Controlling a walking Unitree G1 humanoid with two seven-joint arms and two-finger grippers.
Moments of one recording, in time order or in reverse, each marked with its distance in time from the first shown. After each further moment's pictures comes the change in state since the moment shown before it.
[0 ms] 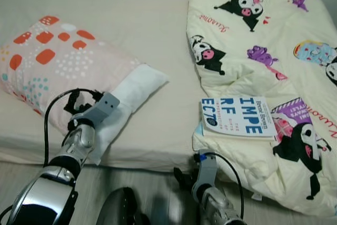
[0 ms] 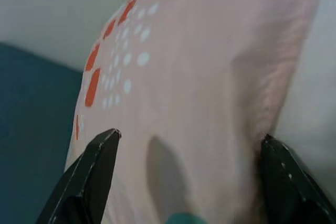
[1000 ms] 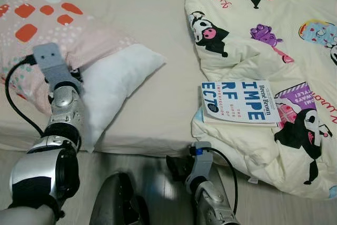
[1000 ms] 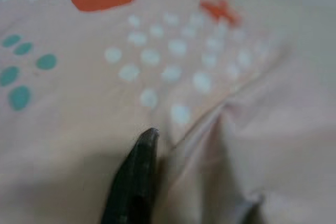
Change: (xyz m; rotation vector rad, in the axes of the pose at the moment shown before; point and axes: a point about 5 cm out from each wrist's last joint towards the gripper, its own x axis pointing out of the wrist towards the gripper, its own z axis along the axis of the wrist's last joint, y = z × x) left arm 0.057 0.076 0.048 -1.182 0.047 0.194; right arm -0.003 0.011 0.015 0.000 -0.089 0.047
